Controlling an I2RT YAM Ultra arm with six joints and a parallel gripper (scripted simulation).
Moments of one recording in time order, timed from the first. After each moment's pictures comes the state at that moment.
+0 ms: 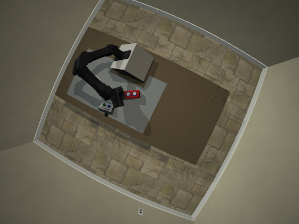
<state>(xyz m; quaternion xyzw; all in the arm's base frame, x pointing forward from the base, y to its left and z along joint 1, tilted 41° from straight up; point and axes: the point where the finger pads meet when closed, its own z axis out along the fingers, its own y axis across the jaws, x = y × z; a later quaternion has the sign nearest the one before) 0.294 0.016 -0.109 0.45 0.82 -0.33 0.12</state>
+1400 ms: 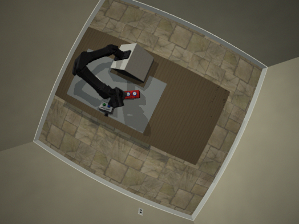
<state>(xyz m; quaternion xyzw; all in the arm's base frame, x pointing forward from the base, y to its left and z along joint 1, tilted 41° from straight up) 0.294 0.016 -0.109 0.14 0.92 -0.35 0.00</state>
